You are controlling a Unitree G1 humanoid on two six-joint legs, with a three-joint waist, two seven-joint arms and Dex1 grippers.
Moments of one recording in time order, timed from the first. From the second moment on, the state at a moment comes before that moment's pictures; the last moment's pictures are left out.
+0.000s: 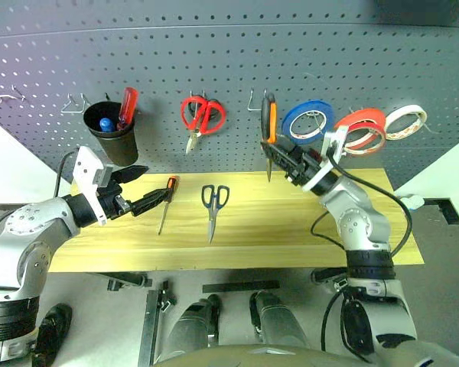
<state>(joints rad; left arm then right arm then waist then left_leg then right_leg) -0.18 0.73 0.26 -0.28 -0.64 0.60 -0.82 -0.60 -0.21 -0.19 0.18 0.59 0.31 0.79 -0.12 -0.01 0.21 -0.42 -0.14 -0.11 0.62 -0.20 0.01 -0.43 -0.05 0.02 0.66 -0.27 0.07</state>
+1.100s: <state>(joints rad) -0.16 0.72 0.25 -0.32 -0.65 0.60 -0.80 -0.79 0.05 -0.10 0.56 0.30 -0.22 0.48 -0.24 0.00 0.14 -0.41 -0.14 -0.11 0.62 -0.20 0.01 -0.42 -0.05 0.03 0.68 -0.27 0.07</state>
